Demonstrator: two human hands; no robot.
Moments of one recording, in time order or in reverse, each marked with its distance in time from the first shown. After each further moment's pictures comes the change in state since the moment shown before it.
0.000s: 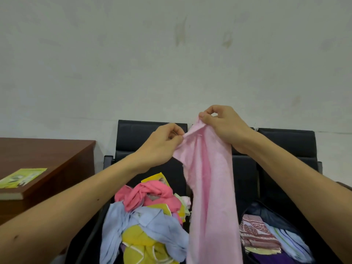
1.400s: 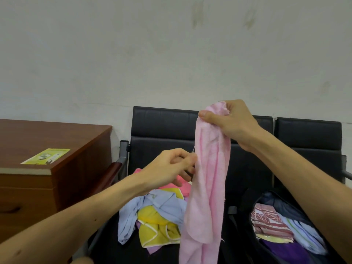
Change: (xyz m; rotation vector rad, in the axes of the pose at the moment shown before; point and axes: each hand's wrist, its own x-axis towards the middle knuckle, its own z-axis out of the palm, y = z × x) left_hand -0.075 -0.041 0.011 -0.301 -0.235 -0.240; right_hand -0.021 0.004 0.032 0.132 0.006 -0.046
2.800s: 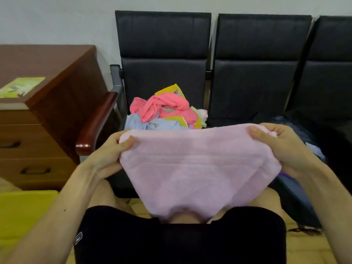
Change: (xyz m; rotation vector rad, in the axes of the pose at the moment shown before) left_hand -0.059 -0.163 -0.034 -0.536 0.180 -0.296; right_hand -0.127 0.190 -0.018 0.212 -0.100 0.517
